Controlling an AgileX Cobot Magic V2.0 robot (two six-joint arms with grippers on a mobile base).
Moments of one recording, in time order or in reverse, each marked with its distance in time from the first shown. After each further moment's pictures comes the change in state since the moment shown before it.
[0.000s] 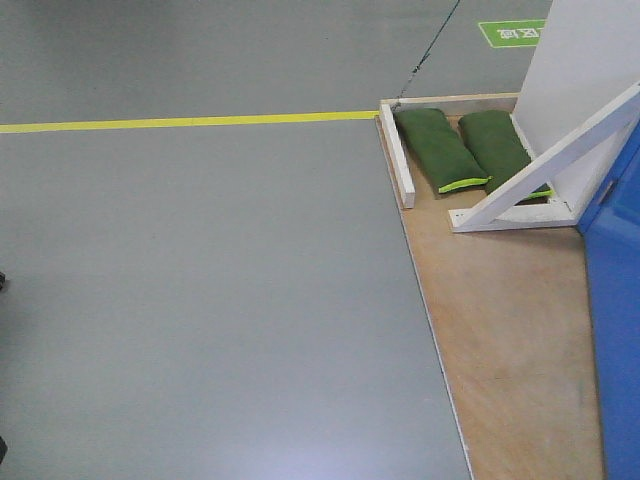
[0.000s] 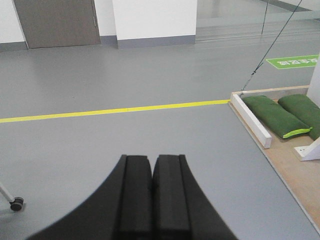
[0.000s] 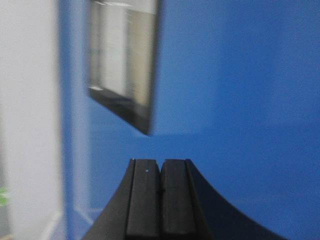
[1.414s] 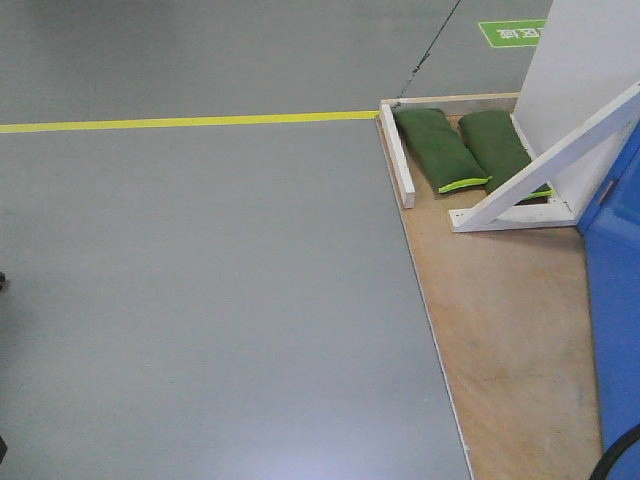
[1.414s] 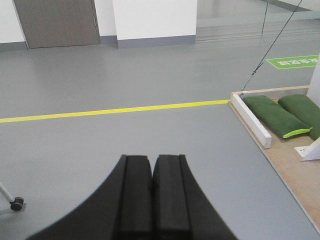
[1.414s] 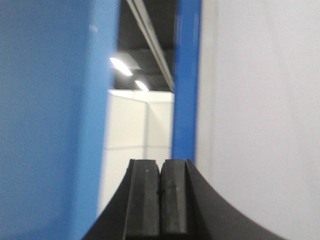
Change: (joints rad) left arm 0.000 0.000 0.000 0.000 0.000 0.000; right arm -0.514 -0.100 -0.001 -0.003 -0.247 0.000
